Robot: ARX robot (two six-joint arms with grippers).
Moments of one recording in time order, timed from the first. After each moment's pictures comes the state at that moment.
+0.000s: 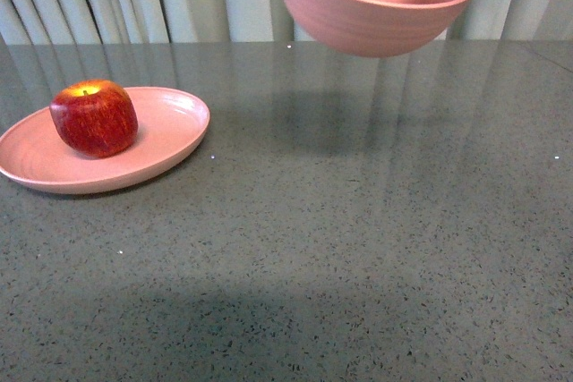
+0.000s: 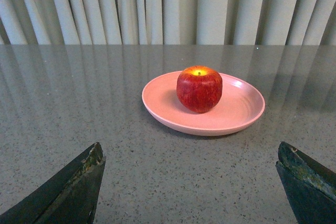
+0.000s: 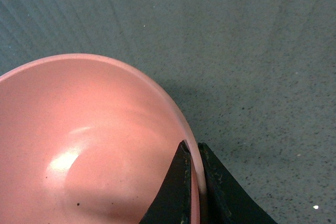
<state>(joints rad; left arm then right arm) 0.00 0.01 0.02 0.00 0.00 0.00 0.31 1.64 1.21 0.02 -0.08 0.13</state>
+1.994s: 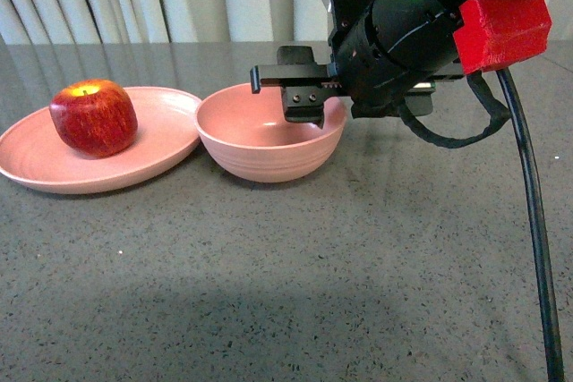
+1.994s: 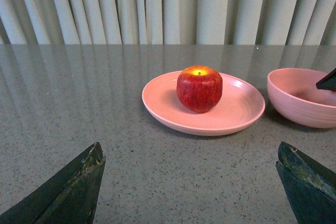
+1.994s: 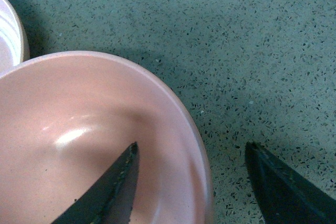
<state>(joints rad) 0.00 0.01 0.02 0.00 0.00 0.00 0.48 1.97 1.40 -0.12 0.08 0.21</state>
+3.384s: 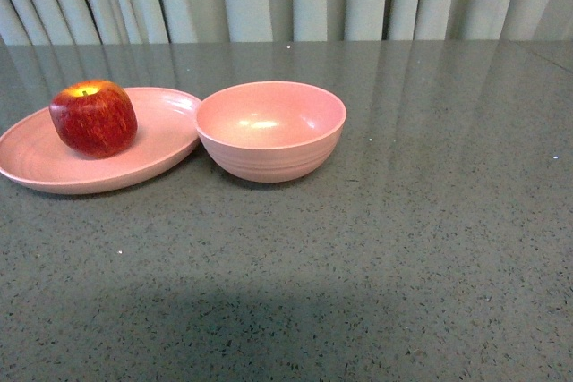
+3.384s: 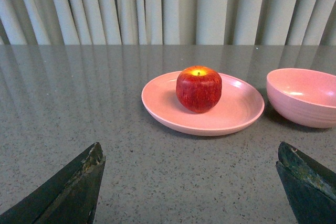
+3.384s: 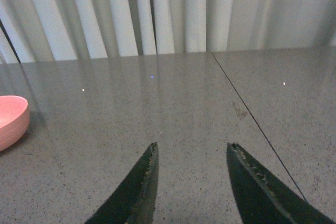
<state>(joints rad) 0.00 0.01 0.02 0.00 0.00 0.00 -0.27 0.35 0.15 0.19 -0.26 0.04</state>
